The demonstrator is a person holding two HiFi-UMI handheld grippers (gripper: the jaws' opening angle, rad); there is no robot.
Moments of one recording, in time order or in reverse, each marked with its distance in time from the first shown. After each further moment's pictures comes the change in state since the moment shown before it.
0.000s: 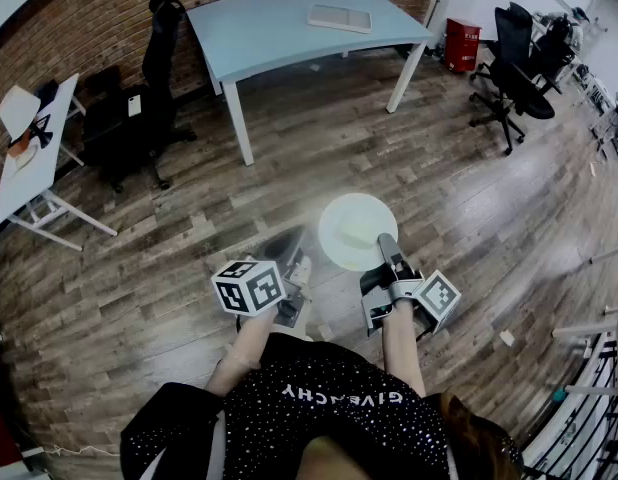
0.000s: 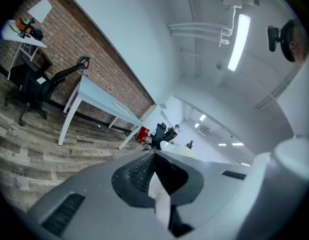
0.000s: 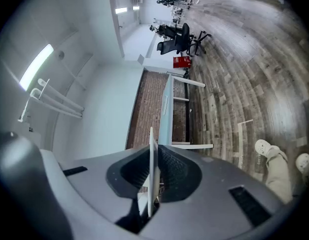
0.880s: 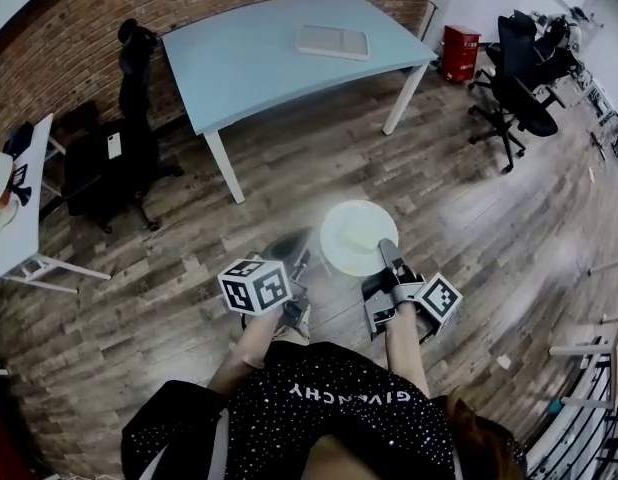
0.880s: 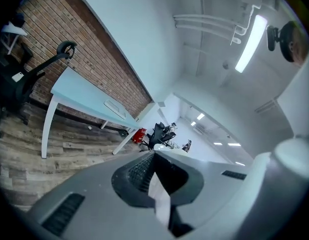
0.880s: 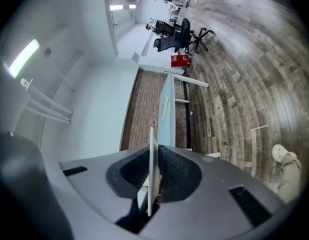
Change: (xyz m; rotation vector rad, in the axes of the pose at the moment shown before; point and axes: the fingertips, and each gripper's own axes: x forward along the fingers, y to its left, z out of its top) left arm 0.198 0.075 0.140 -0.010 0.055 -0.067; right arm 0.217 0.015 0.101 0.020 -0.017 -0.060
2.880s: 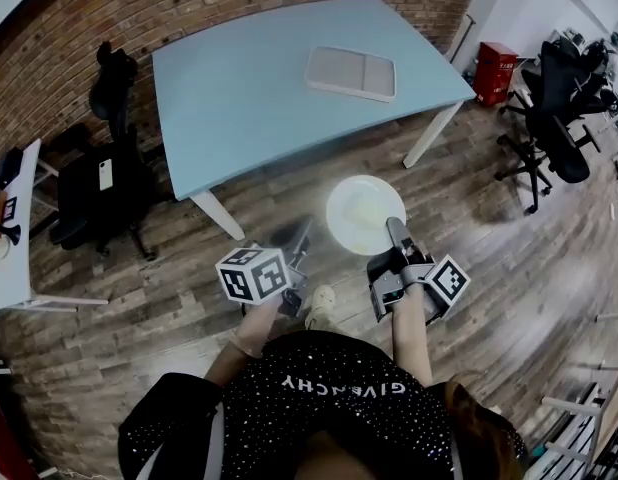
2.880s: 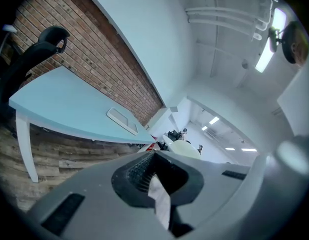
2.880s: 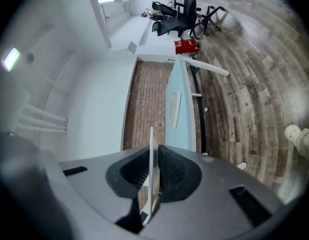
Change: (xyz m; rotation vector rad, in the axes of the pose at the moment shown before) left arm 0.249 0.154 0.172 -0.006 -0.050 0.091; right arm 0.332 0.023 0.159 0.053 0.079 0.091
